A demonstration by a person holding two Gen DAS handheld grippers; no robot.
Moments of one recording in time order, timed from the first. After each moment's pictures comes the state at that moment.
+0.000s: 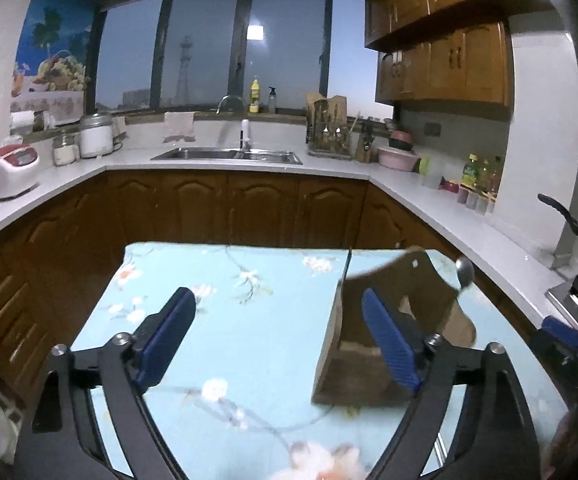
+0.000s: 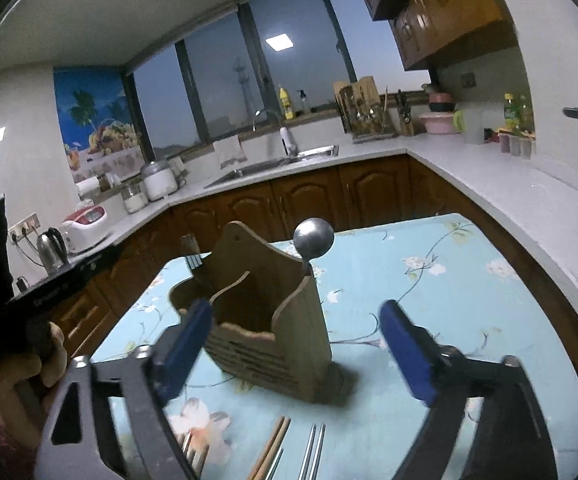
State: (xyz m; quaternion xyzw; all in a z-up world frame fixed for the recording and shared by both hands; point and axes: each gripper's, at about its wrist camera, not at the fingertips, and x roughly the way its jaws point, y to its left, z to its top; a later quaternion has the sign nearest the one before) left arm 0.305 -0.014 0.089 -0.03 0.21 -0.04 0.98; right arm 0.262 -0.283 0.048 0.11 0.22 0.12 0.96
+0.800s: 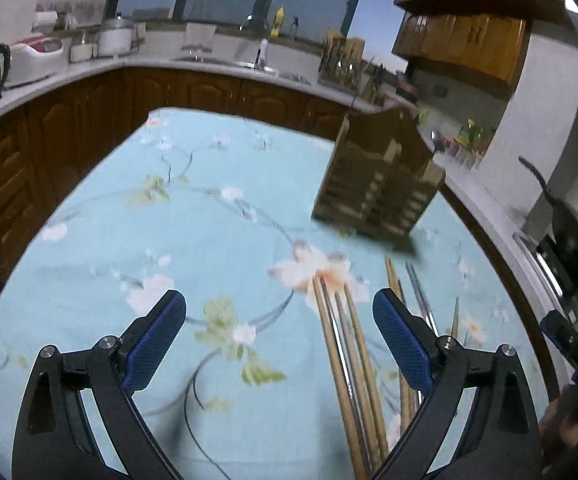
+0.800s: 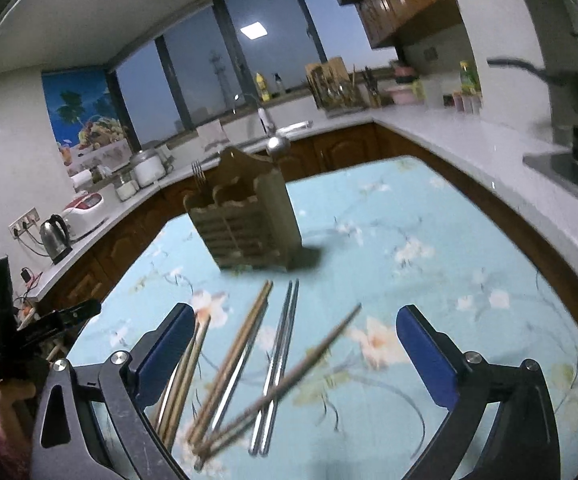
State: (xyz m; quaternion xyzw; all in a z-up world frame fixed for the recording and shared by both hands) left arm 0.170 0.012 -0.002 -0.11 0.34 -0.05 0.93; right arm 0.127 -0.311 -0.005 0.15 0.27 0.08 0.95
